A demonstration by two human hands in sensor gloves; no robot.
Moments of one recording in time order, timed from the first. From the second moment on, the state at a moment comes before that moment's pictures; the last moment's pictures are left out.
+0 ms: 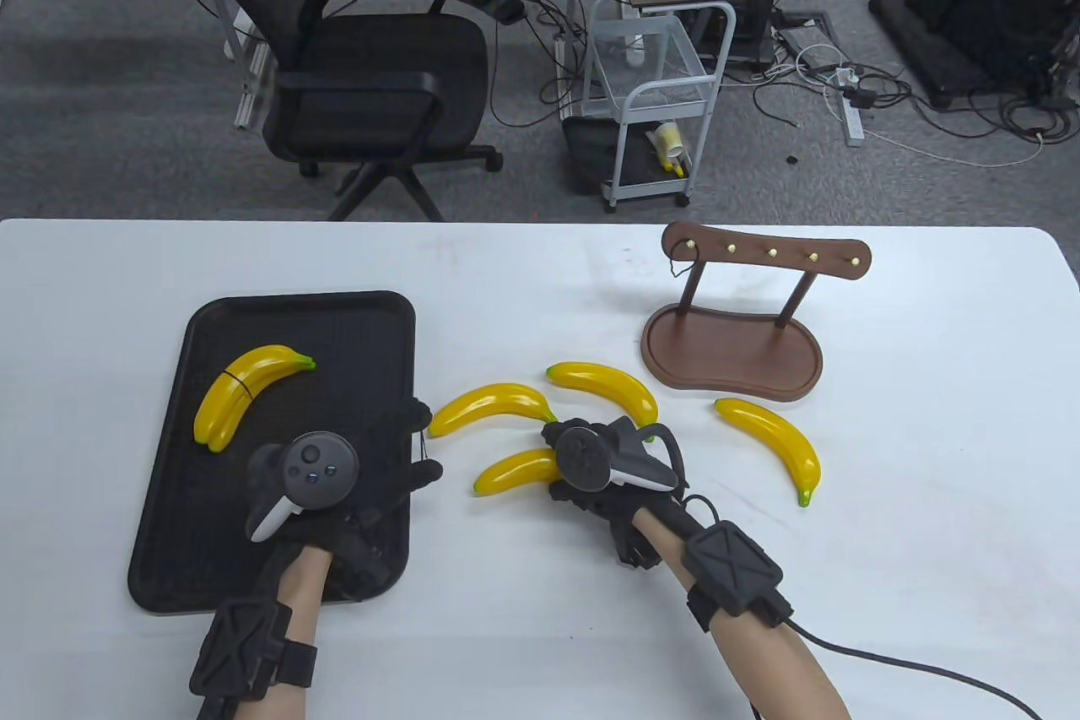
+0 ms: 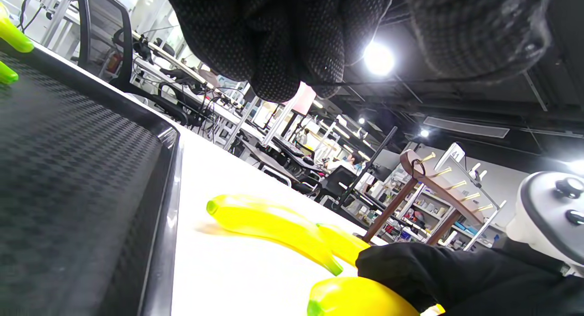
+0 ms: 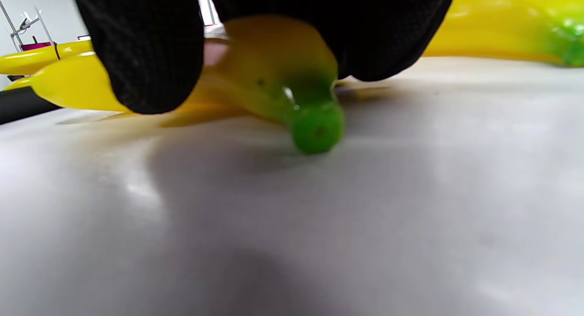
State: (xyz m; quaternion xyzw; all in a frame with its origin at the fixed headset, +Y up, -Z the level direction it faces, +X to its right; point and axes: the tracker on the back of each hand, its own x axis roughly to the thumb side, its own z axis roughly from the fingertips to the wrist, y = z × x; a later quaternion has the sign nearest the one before) left_hand -0.230 -0.739 -0.287 0.00 -0.15 0.30 0.94; right_hand 0.068 -0.800 -0.348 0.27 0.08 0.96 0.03
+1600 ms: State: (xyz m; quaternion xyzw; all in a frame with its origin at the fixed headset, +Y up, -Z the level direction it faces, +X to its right) left_hand -0.240 -0.740 -0.288 0.01 -0.14 0.29 0.95; right_hand 0.026 -0.751 -0.418 0.26 -0.01 0.96 0.10
